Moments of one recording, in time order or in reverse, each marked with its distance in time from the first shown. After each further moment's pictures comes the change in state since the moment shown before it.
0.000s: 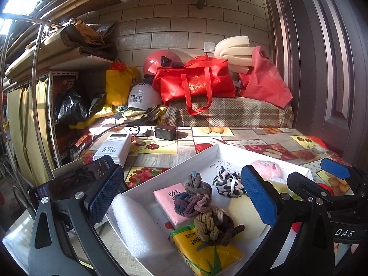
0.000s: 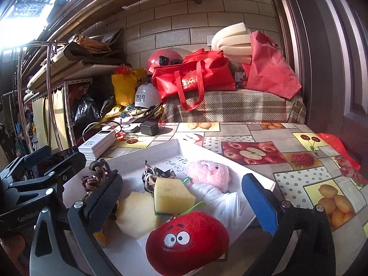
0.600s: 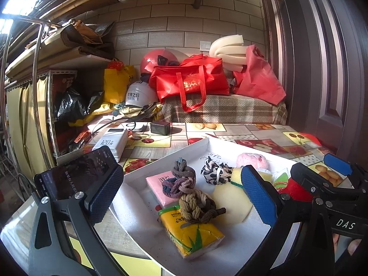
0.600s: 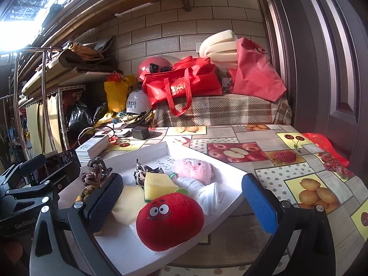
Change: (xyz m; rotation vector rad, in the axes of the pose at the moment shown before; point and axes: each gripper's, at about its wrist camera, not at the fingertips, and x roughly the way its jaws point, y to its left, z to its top) left arm -0.029 -0.017 -0.009 0.004 0.013 -0.015; right arm -0.033 -0.012 -0.009 0.016 -0.039 -0.048
